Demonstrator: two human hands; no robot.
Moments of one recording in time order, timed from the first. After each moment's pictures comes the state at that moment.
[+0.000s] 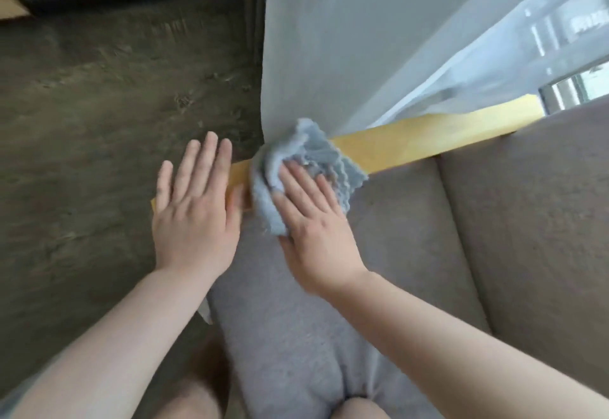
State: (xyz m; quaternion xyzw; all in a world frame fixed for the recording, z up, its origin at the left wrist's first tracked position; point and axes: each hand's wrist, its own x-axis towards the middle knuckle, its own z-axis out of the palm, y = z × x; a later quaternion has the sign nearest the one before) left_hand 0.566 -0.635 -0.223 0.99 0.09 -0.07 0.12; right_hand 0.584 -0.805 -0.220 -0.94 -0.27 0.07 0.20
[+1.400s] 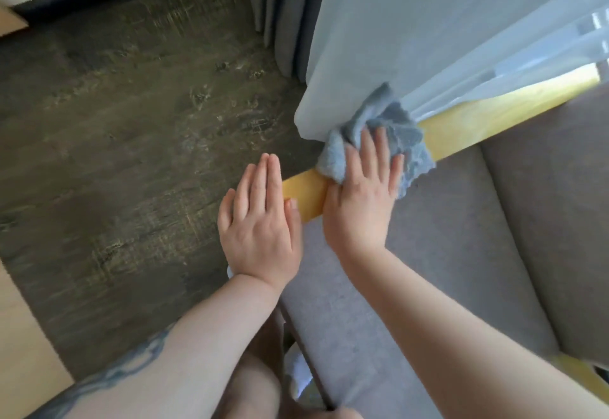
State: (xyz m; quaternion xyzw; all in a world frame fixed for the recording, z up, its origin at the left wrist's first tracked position) left_hand 0.564 -0.613 -0.233 0.99 0.08 -0.05 0.14; right_hand 0.609 -0.726 -0.215 -0.98 0.05 0.02 0.19
